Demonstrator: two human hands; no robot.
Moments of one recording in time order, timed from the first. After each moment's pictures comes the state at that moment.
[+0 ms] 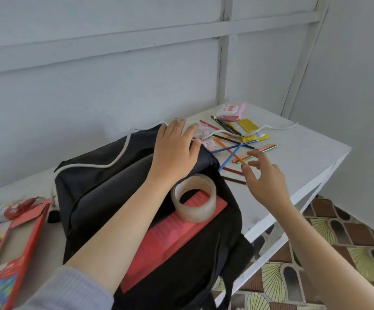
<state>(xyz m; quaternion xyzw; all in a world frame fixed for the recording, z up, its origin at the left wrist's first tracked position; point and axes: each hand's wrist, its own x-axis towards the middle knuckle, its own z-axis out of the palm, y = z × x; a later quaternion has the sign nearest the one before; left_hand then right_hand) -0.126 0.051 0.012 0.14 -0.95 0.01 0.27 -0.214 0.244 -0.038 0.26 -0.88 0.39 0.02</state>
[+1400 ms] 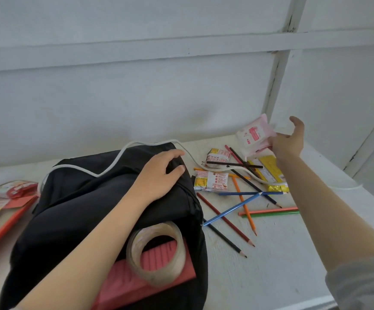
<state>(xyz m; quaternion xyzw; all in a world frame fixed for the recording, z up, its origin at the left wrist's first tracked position) -0.178 0.027 0.001 0.33 -0.88 -0.26 0.24 -0.470 0.103 -0.003 0.12 -0.71 0.68 -0.13</state>
